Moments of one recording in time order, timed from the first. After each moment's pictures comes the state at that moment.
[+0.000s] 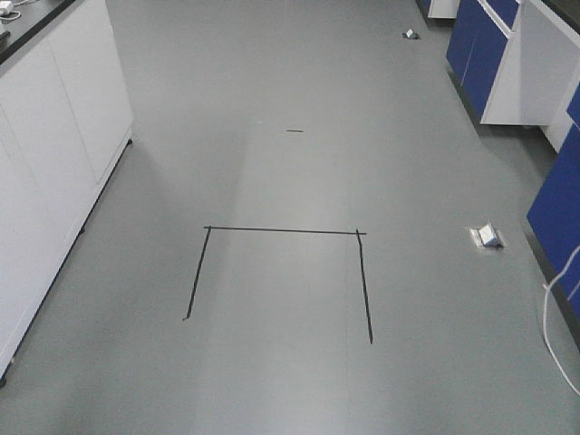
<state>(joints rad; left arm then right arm) -0.20 0.16 -0.48 0.28 0.53 -0.10 0.28 0.09 -0.42 -0.22 0.59 0.17</state>
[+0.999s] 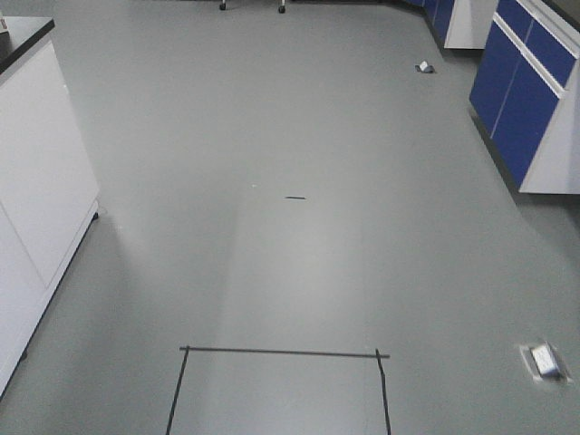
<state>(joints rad) -0.20 0.16 -0.48 0.28 0.53 -0.10 0.28 0.09 -0.42 -0.22 0.59 0.17</state>
